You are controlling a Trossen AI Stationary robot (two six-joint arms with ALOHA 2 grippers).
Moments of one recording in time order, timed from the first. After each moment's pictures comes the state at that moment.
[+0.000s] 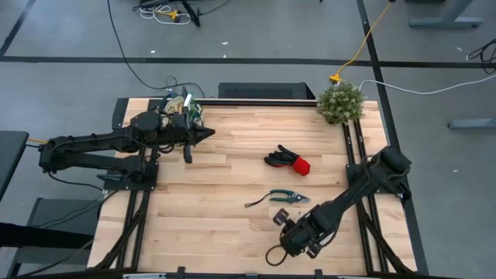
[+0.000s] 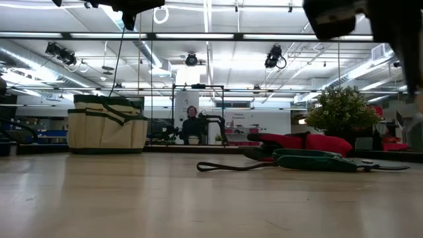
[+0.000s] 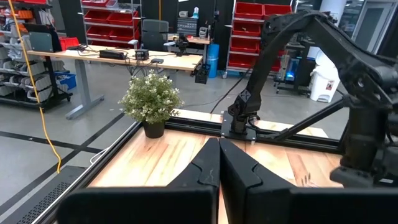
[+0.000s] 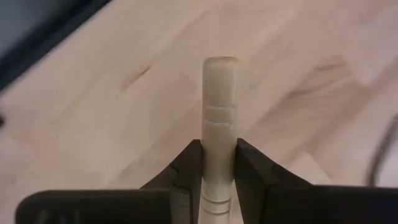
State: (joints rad) left arm 0.19 0.80 0.70 0.08 0.00 -0.07; right arm 0.65 1.83 1.30 -0.71 0.04 -0.20
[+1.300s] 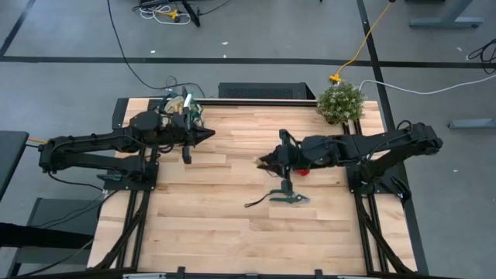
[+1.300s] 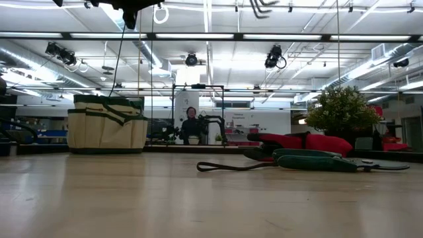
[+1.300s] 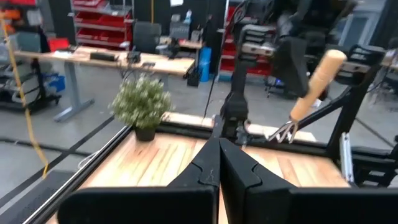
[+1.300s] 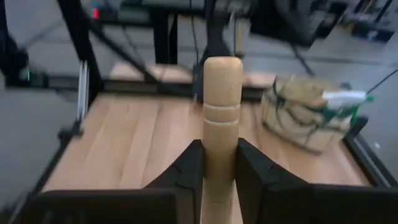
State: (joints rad) left arm 0.19 0.80 0.70 0.09 0.03 -0.09; right arm 0.21 1.37 1.31 -0.30 0.19 0.02
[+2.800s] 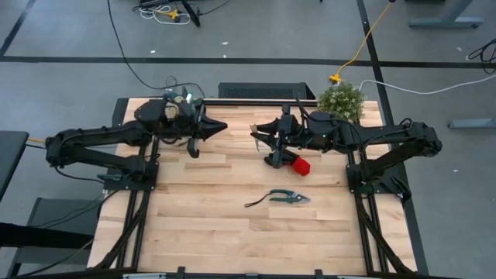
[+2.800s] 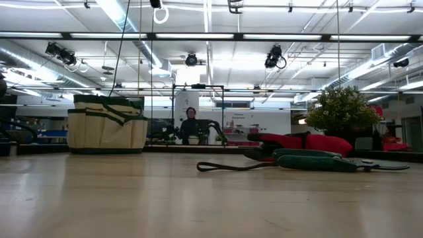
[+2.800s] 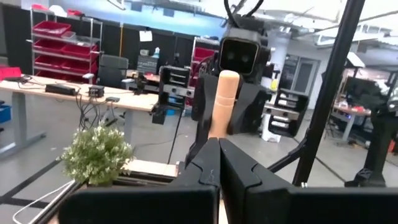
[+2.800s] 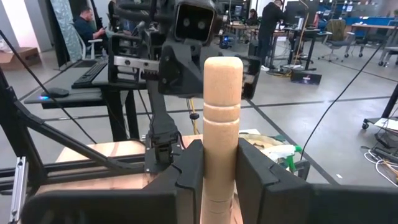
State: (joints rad) left arm 0.19 1.01 0.89 0.29 0.17 -0.19; right arm 0.06 1.37 1.31 -0.03 0.23 0.00
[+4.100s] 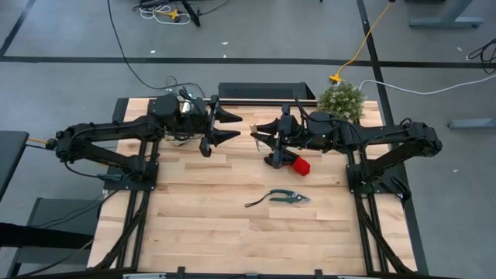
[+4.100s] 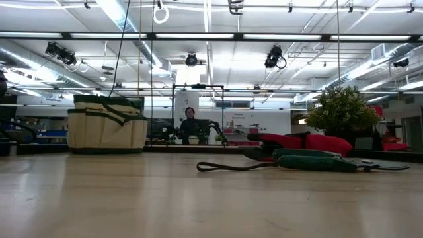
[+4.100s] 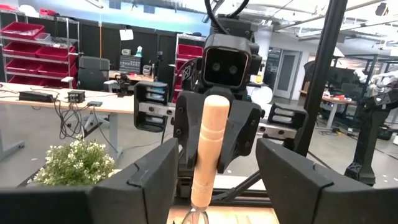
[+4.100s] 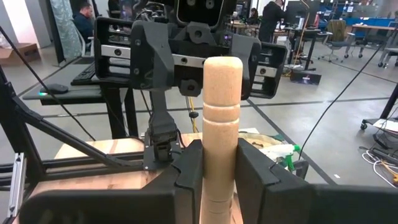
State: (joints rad) left arm 0.19 1.18 1.05 0.30 0.24 -0.15; right arm 0.06 1.37 1.31 -0.04 0.23 -0.01
